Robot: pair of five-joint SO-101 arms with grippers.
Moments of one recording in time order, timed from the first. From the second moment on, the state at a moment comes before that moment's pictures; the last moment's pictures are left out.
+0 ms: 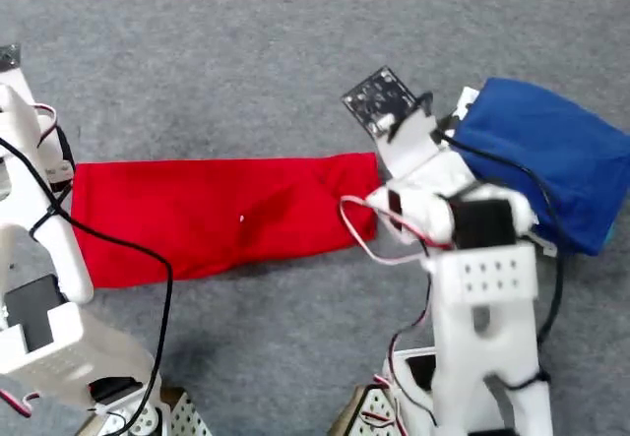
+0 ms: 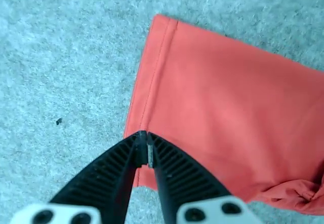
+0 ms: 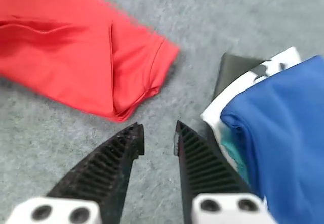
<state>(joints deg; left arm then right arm) -30.1 5.0 -8.3 88.2 -15.3 -9.5 -38.8 25.5 81.6 21.7</state>
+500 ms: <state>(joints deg) -28.6 4.6 -12.5 95.2 -13.3 -9.4 -27.4 39.7 57.5 14.2</state>
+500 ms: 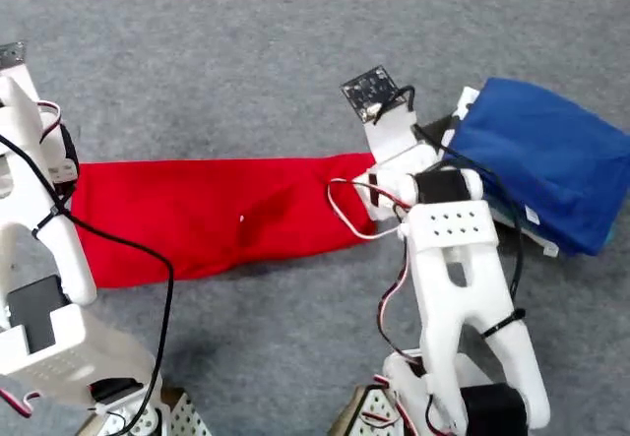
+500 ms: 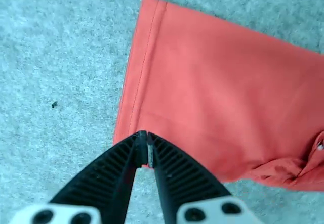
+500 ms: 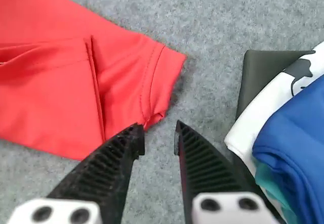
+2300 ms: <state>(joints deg) -36.6 44.1 -29.2 98.2 -15.5 -9.4 -38.7 43.5 57.7 15.9</state>
